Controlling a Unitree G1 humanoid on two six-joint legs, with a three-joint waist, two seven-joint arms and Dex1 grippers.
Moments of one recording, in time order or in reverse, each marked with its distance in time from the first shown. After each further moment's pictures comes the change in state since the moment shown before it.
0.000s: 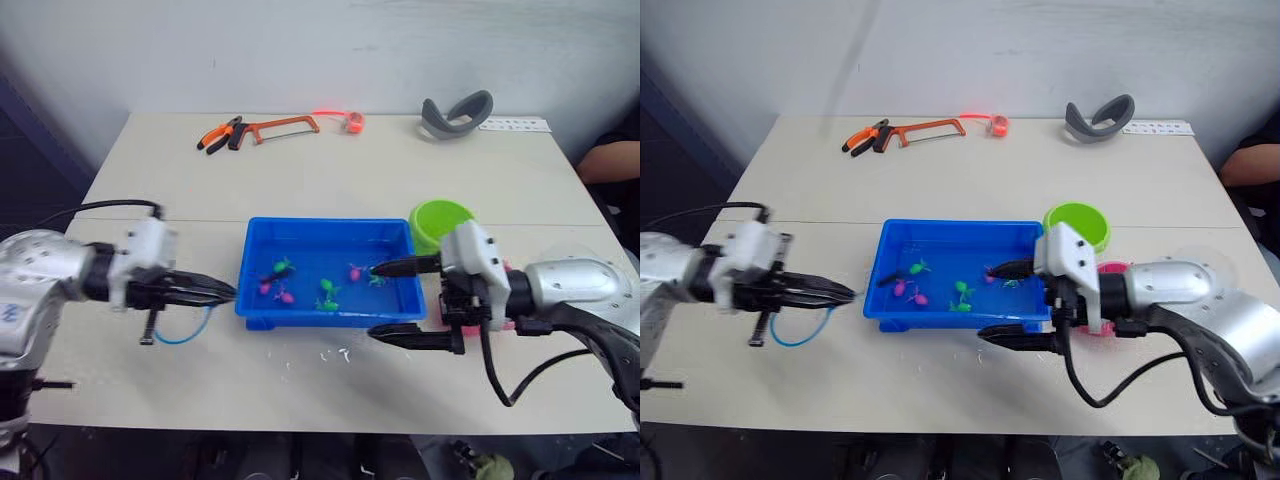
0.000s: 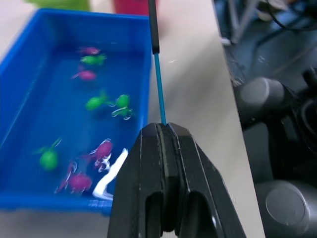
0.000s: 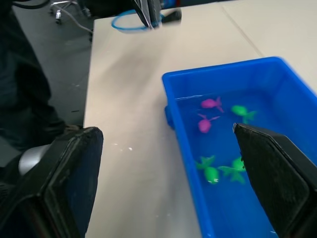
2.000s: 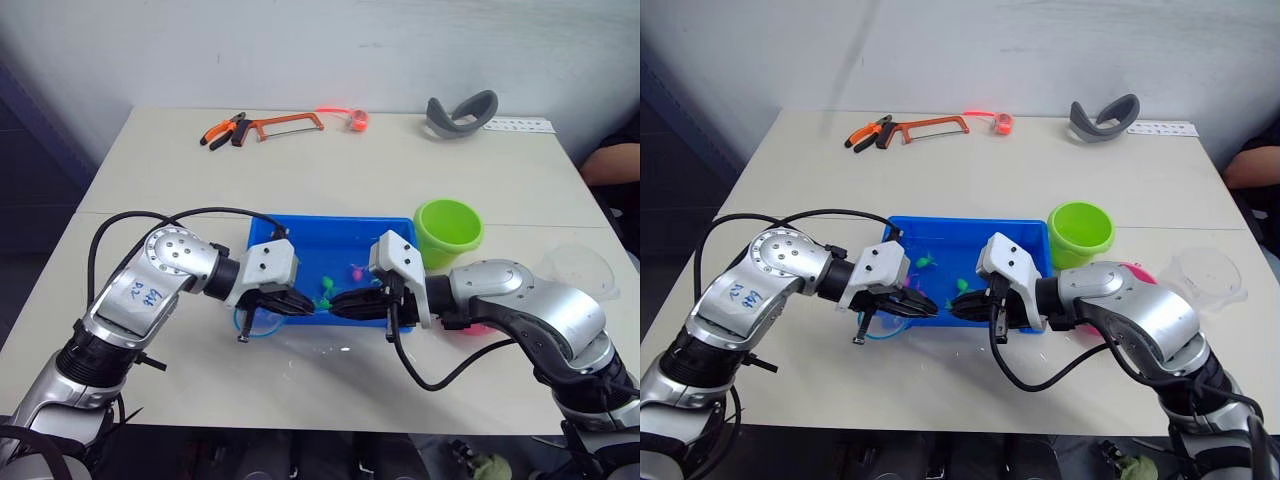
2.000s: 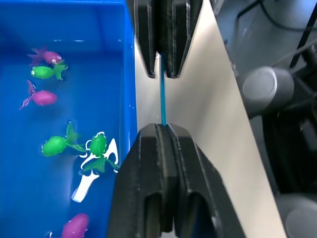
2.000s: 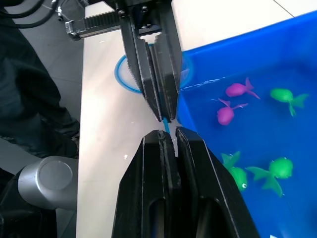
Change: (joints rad) left arm -0.158 -0.213 -0.223 -0.095 0.124 0.200 0.148; right arm -0.106 0.242 0.169 0.075 -0.169 0.138 -0.078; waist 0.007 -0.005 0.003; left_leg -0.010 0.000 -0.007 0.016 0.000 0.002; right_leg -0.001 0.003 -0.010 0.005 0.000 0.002
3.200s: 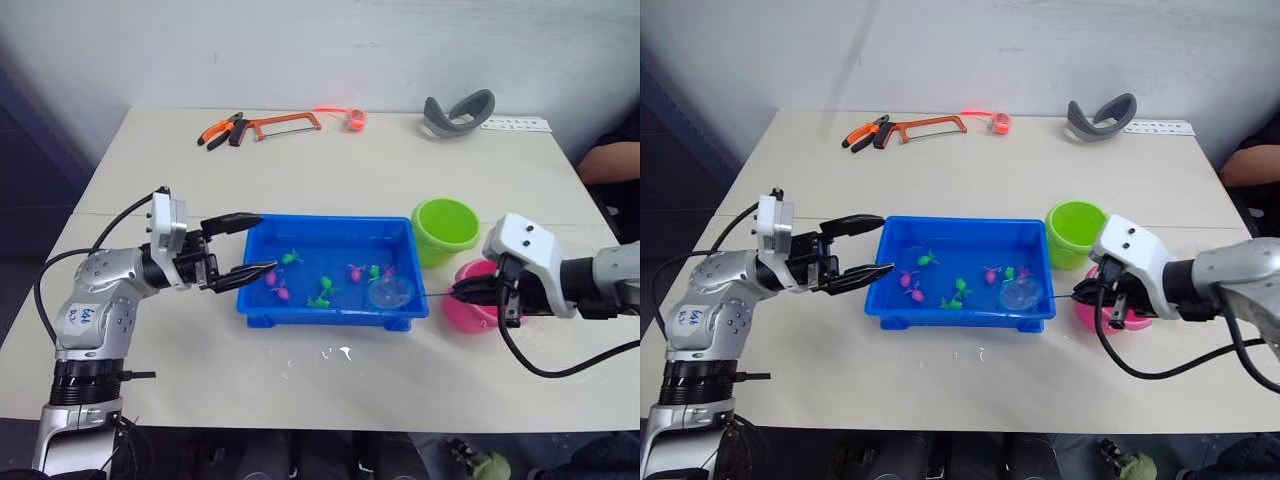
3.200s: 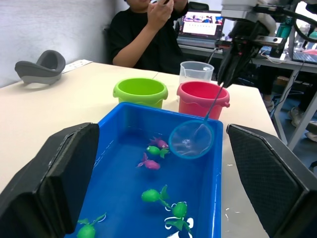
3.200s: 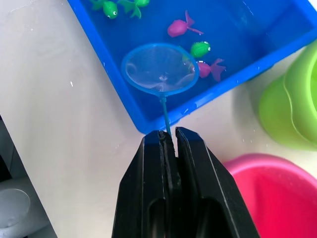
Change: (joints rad) left arm 0.184 -0.157 0.405 0.285 -0.223 -0.308 0.078; right arm 0.107 -0.552 -0.231 0.013 -0.008 0.132 0.085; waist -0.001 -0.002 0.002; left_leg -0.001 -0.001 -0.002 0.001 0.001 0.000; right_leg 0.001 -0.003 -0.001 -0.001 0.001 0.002
